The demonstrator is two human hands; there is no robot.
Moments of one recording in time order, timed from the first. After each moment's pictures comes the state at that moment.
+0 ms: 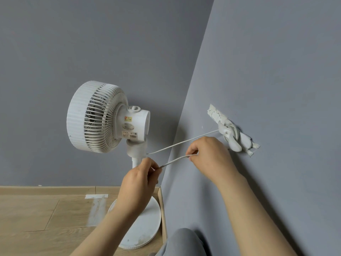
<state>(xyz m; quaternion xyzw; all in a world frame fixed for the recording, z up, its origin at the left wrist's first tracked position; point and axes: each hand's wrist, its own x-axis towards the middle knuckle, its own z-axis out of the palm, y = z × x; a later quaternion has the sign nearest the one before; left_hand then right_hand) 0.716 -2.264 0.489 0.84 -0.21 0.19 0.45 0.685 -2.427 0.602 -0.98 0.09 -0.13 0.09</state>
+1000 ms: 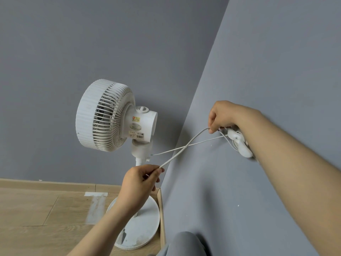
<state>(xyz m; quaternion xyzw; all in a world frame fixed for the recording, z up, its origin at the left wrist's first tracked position) 0.720 -2.248 0.495 0.75 -0.12 0.02 0.64 0.772 -2.463 0.696 -0.99 0.09 0.05 0.00</state>
